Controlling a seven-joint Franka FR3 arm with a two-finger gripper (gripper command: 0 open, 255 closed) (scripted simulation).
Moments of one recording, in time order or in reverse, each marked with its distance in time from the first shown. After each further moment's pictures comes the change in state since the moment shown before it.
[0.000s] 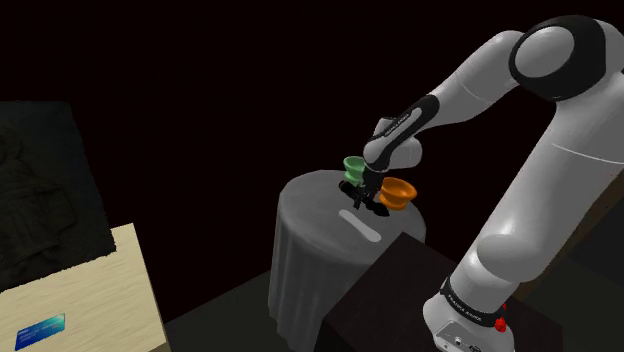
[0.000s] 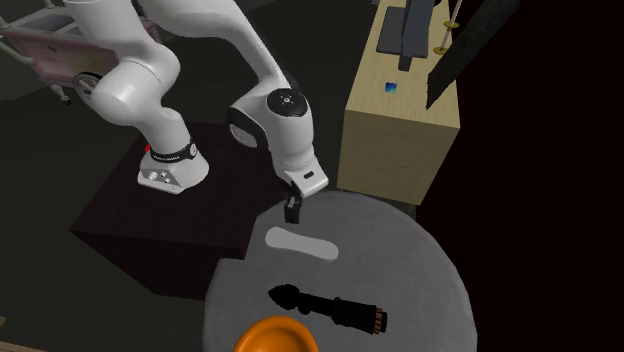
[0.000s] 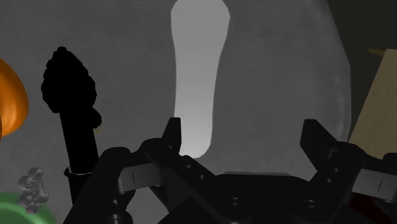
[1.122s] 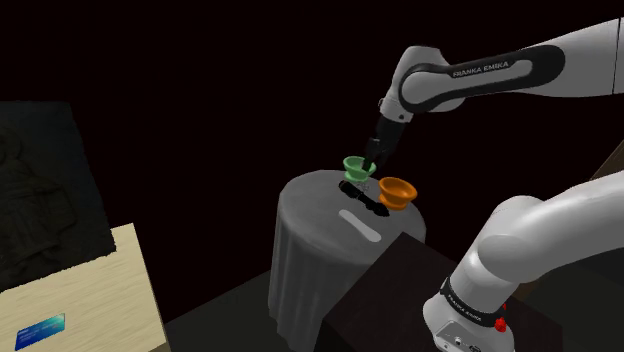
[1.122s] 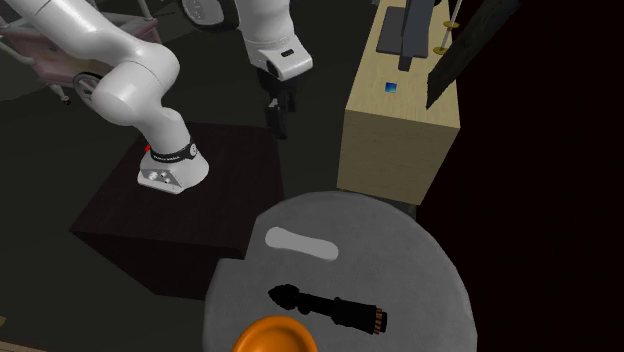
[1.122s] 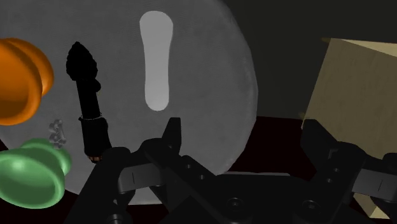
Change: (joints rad) arm 0.013 -0.618 0.157 0.019 -0.100 -0.569 0.265
